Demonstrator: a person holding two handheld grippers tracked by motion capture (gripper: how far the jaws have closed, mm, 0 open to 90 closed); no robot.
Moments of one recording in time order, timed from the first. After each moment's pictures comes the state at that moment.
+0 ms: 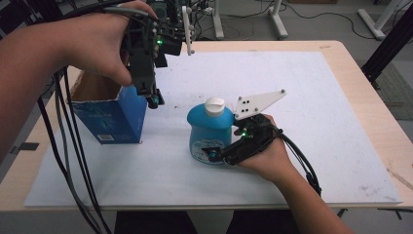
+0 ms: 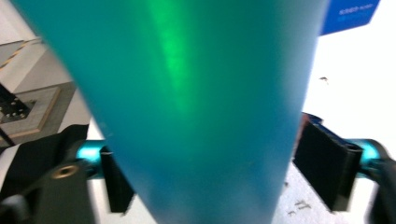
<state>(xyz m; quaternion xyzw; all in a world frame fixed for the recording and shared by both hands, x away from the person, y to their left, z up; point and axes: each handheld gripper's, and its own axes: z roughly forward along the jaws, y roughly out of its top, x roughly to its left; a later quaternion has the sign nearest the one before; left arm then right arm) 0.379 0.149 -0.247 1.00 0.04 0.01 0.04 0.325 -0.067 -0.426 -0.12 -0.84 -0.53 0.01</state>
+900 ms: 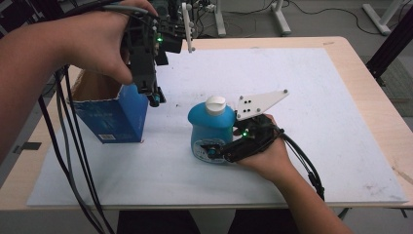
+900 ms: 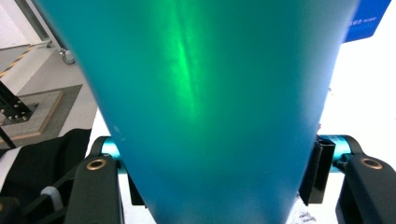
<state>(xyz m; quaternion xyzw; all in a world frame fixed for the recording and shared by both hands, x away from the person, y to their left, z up) 0.382 0.148 -0.249 1.00 0.04 0.02 0.04 0.324 -0.065 -0.428 -0.11 -0.83 -0.54 0.01</state>
